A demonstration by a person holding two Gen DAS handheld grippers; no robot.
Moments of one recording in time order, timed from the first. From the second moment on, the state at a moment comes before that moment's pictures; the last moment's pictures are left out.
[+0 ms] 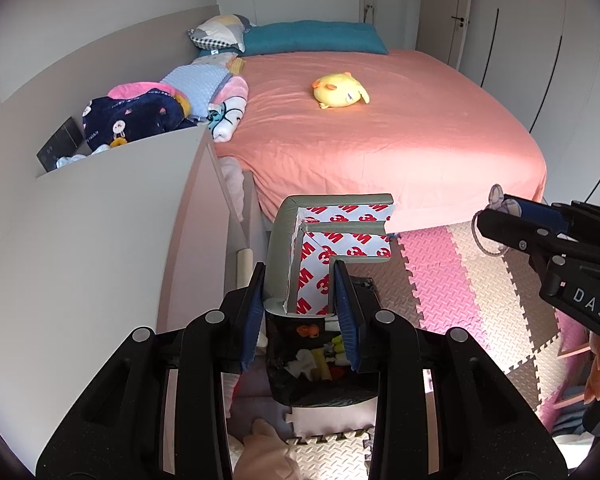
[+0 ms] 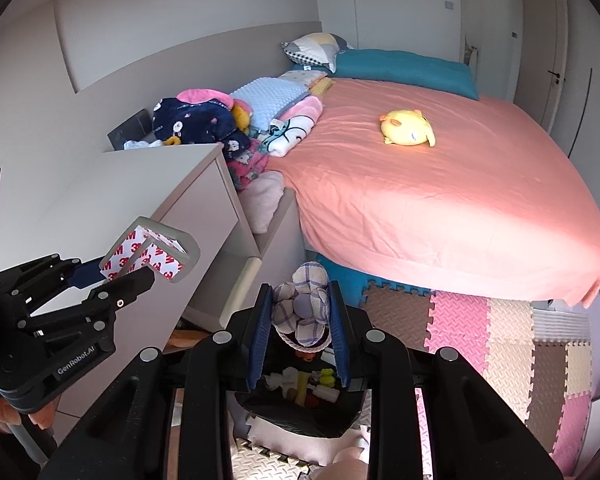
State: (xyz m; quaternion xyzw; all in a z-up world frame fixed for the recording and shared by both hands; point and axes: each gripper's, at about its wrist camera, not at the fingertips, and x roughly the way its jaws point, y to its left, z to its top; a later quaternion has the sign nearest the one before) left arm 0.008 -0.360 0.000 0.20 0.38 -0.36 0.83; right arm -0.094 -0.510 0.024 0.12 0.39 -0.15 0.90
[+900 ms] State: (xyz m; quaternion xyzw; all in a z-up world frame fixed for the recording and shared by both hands) left arm 0.008 -0.356 0.007 0.20 0.37 -0.34 0.84; right arm -0.094 -0.521 0.034 0.12 0.37 -0.19 0.90
